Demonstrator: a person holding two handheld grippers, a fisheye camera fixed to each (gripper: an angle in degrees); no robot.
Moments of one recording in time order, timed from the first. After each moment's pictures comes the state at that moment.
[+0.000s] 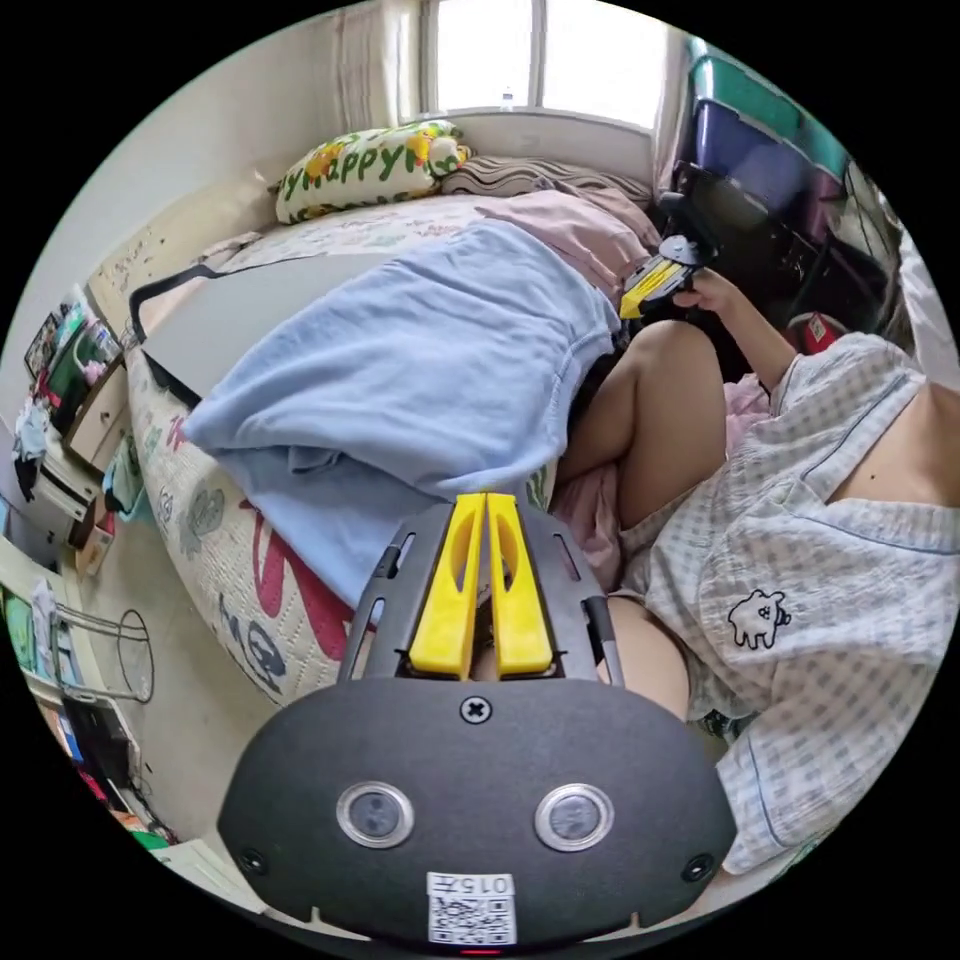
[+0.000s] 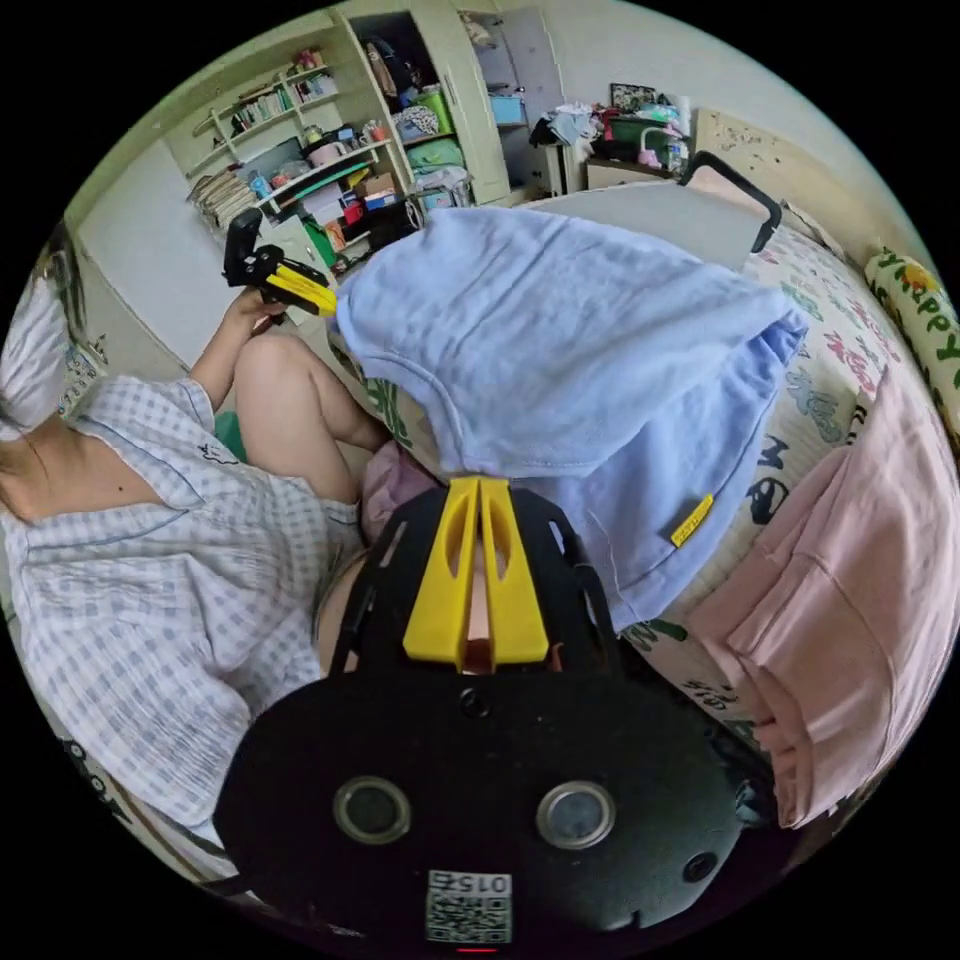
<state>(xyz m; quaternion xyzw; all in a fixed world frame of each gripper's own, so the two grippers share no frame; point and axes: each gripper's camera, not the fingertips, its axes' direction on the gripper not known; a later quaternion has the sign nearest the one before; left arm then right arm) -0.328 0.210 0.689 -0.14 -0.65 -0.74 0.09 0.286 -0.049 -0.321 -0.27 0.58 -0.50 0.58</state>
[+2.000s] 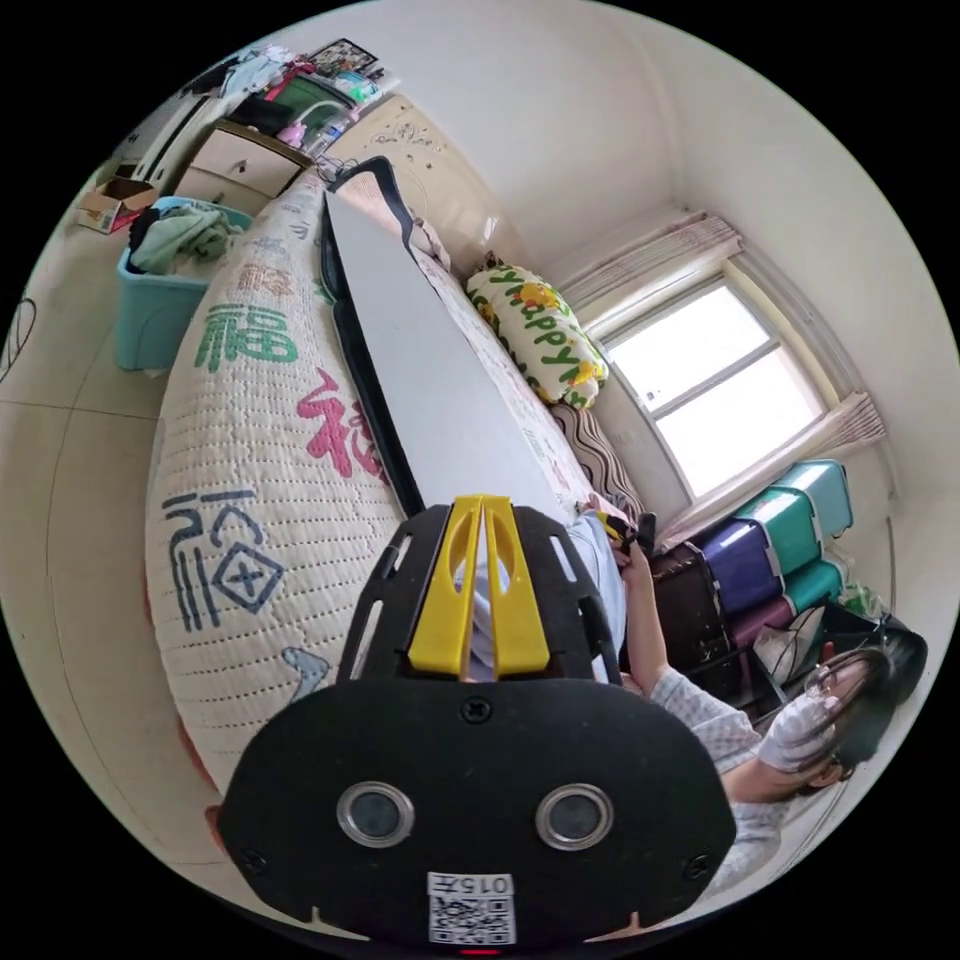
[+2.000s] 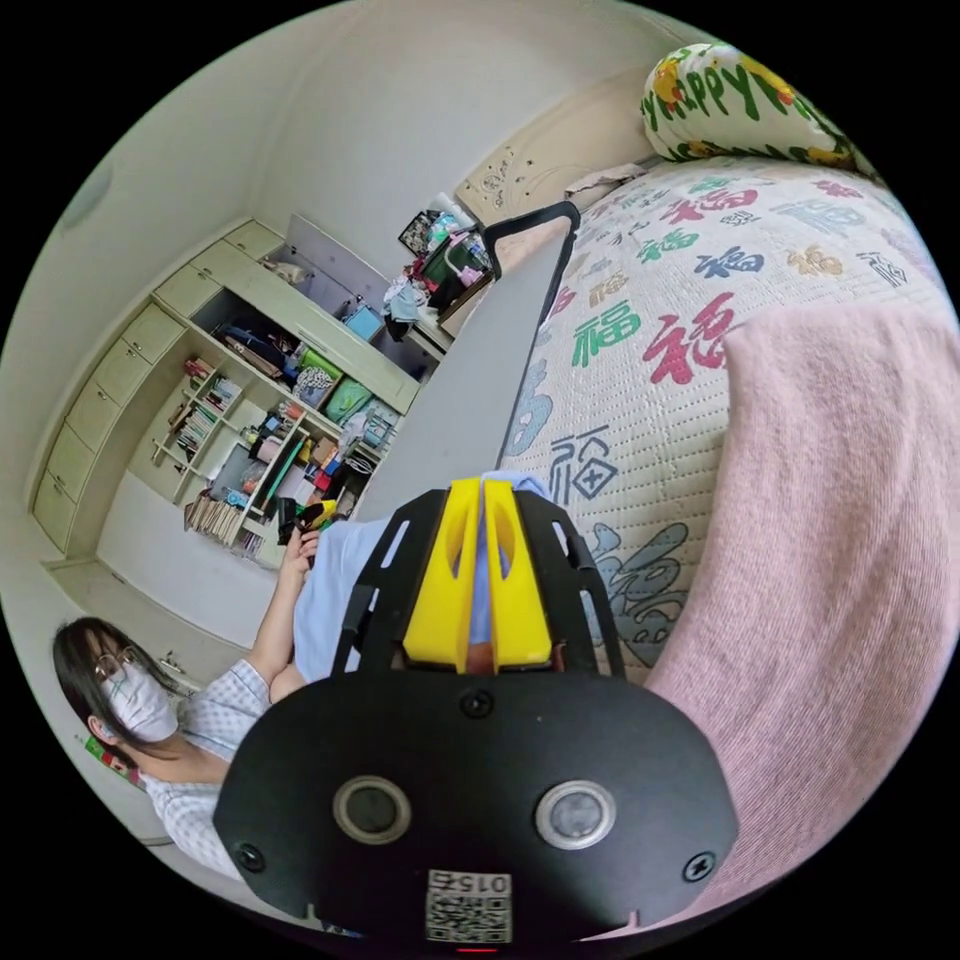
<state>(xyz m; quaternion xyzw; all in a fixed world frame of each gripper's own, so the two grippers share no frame) 0.131 0.255 0.666 0.31 -0.78 -0.54 -0.03 0.119 -0.391 -0.436 0.00 0.43 -0.41 0.81</state>
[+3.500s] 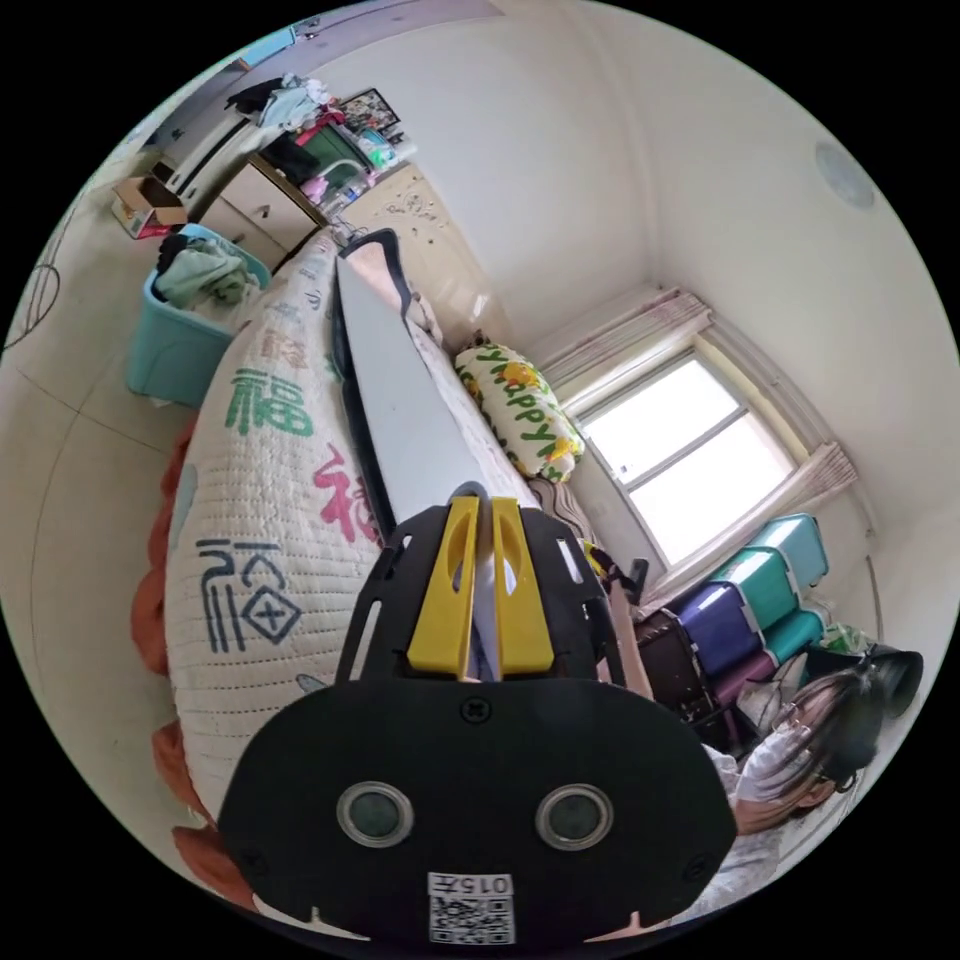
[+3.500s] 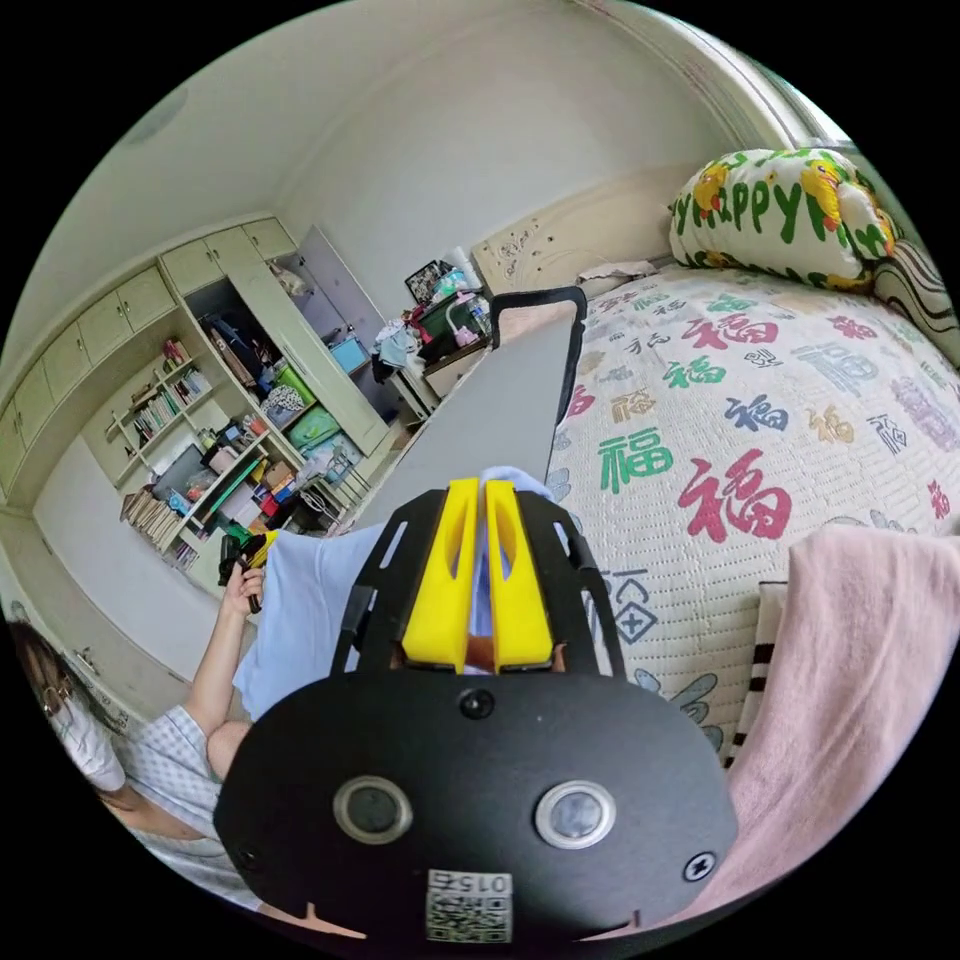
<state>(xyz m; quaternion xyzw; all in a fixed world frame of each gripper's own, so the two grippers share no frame) 0.091 0.169 0.722 0.33 -0.83 -0.44 -0.05 0.103 -0.309 -0.311 0.08 0.46 -0.51 0.73</state>
